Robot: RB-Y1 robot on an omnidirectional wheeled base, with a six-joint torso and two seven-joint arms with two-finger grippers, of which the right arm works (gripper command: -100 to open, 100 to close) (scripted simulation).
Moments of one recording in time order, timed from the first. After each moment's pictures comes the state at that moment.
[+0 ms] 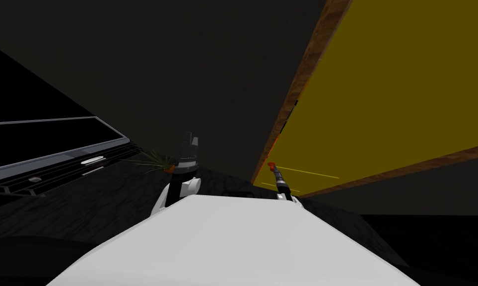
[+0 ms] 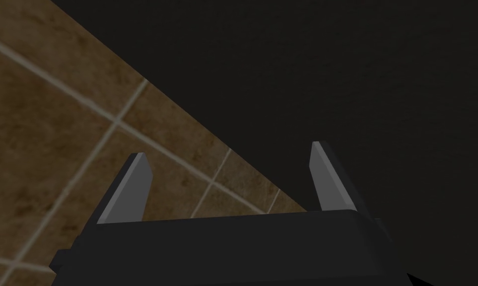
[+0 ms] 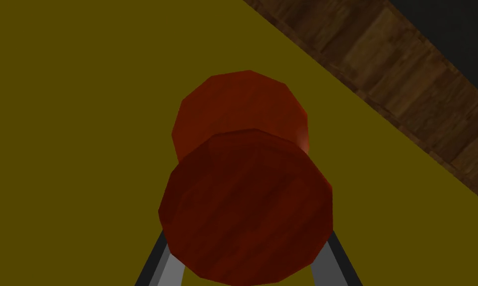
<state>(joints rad) -0.02 -0.28 -0.22 -0.63 0.09 -0.92 0.34</state>
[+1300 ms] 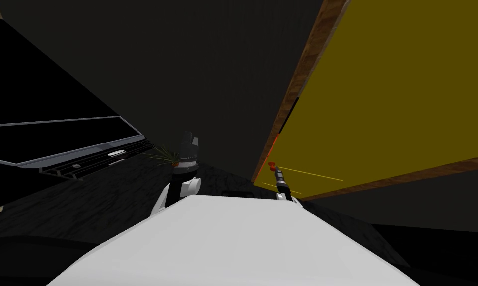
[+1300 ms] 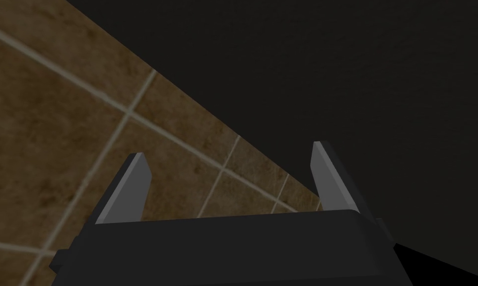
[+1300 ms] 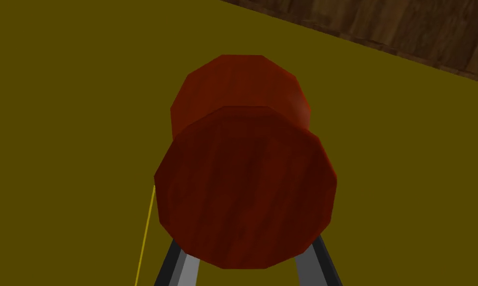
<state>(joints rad) -0.03 -0.28 -0.21 -0.62 0.00 -0.91 0.04</state>
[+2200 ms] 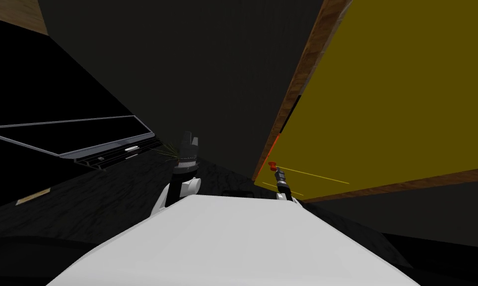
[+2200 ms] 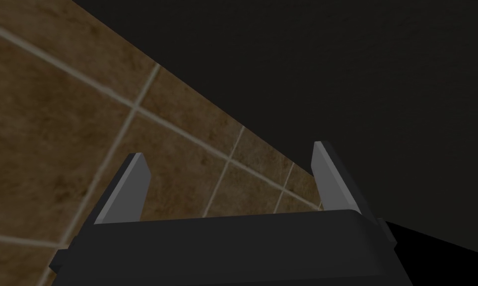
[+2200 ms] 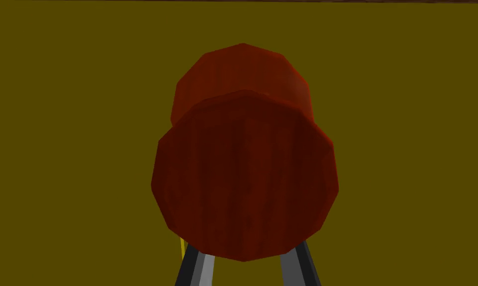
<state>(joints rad) -0.02 -0.28 -0.19 -0.63 -0.07 -0.89 -0.18</state>
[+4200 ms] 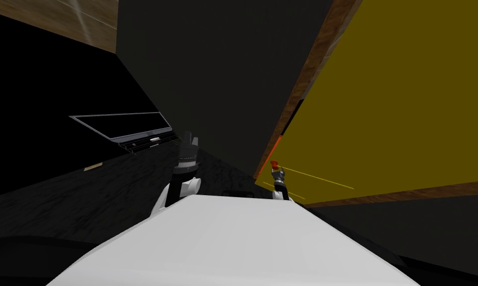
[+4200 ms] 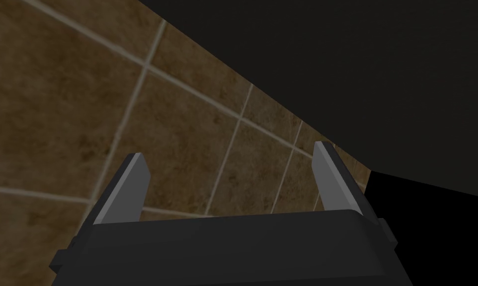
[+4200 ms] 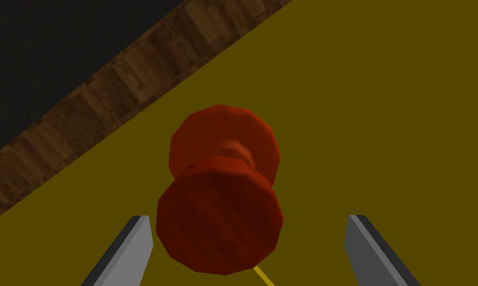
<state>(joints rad) -0.02 -0.23 -0.15 -0.66 -0.25 -0.85 -0.65</state>
